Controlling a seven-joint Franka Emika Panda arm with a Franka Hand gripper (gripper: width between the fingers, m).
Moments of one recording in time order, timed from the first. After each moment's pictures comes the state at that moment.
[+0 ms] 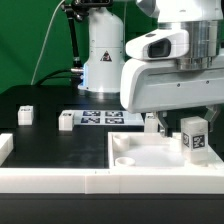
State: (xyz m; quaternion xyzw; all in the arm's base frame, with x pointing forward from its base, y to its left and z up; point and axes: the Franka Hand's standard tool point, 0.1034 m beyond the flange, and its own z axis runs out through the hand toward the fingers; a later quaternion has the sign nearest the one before) arm 0.622 0.100 0.076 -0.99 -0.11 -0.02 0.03
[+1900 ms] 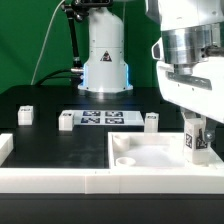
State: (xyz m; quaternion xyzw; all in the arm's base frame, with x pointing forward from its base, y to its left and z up) arm 0.620 0.123 0.071 -0.77 0.63 0.03 0.08
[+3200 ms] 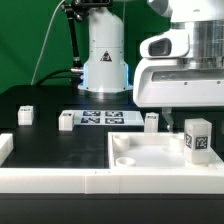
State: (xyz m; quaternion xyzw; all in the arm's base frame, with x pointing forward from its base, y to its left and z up) arm 0.623 0.121 0.080 -1.00 0.05 -0.01 0.04
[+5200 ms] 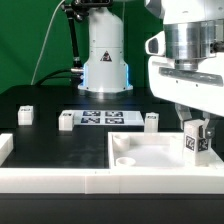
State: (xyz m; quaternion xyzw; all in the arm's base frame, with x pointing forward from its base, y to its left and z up) arm 0.623 0.117 0.077 -0.79 0.61 0.02 0.06
